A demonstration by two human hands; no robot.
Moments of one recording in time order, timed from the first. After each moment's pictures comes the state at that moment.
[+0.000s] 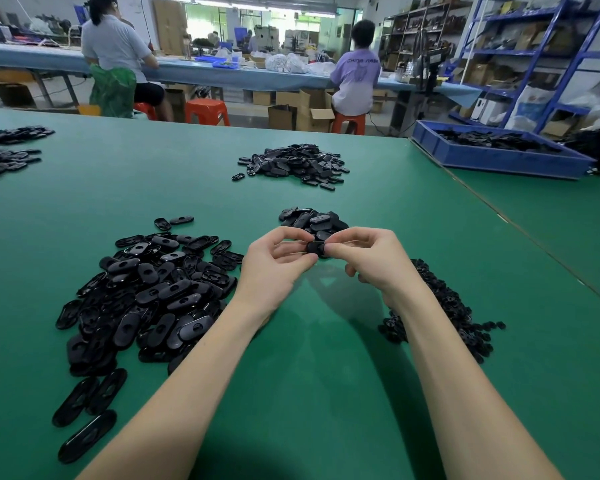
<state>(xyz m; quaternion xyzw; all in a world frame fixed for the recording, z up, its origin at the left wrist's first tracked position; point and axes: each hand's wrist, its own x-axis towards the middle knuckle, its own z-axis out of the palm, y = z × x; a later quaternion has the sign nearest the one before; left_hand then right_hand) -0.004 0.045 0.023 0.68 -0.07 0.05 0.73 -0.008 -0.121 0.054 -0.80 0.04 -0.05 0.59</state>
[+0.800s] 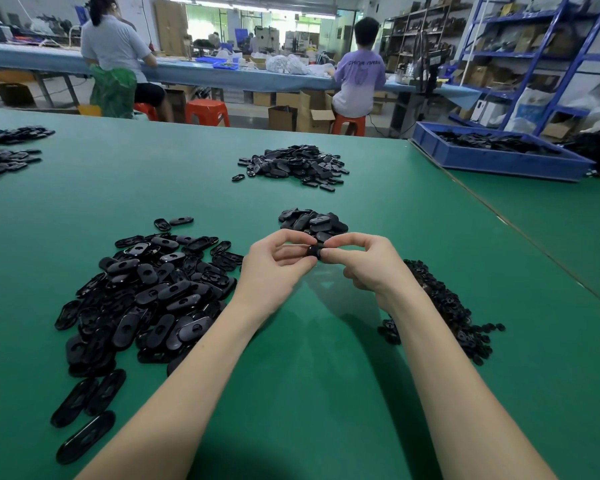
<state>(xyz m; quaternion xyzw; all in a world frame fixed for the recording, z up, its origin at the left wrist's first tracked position) -0.006 0.047 0.026 0.71 -0.09 0.05 0.70 -0.003 -0.117 0.048 -0.78 0.08 -0.02 0.62</state>
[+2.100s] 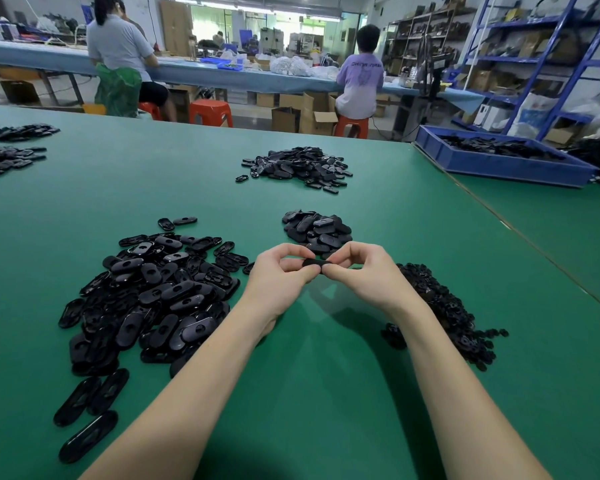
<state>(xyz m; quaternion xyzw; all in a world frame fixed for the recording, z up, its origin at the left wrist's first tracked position) -0.004 0.041 0.019 0.71 0.01 -0.02 0.71 -0.006 -0.121 0.037 -0.86 -0.01 -0.04 0.51</state>
